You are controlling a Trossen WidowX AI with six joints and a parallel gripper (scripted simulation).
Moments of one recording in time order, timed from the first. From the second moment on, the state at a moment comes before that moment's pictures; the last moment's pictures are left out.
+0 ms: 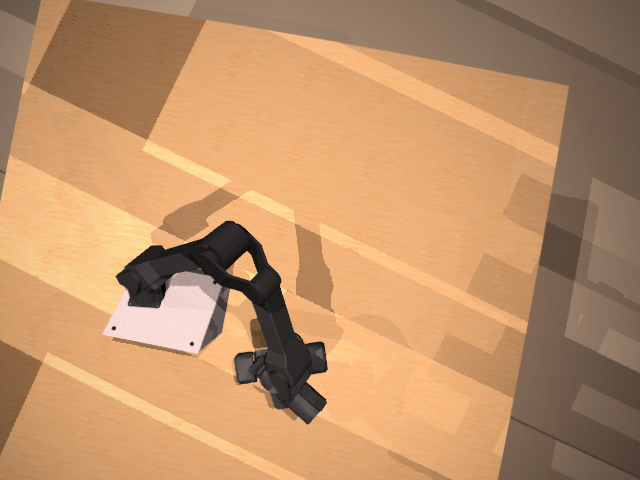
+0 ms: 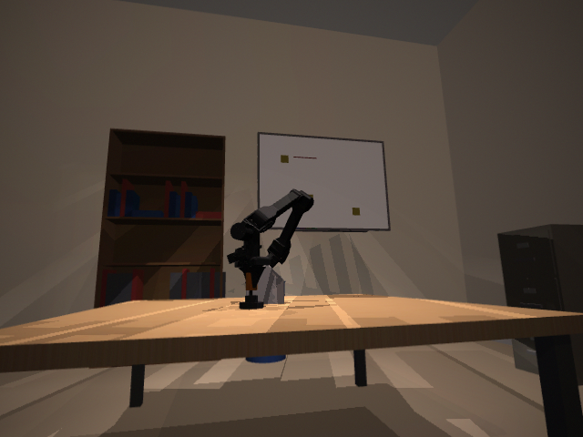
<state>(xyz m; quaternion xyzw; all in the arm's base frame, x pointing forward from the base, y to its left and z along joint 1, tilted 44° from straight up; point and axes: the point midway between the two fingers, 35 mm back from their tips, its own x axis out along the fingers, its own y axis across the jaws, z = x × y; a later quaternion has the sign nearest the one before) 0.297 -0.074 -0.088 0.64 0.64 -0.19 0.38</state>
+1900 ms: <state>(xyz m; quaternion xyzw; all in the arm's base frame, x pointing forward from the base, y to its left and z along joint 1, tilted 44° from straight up) 0.297 -0.075 -0.087 0.71 0.58 -0.32 0.24</state>
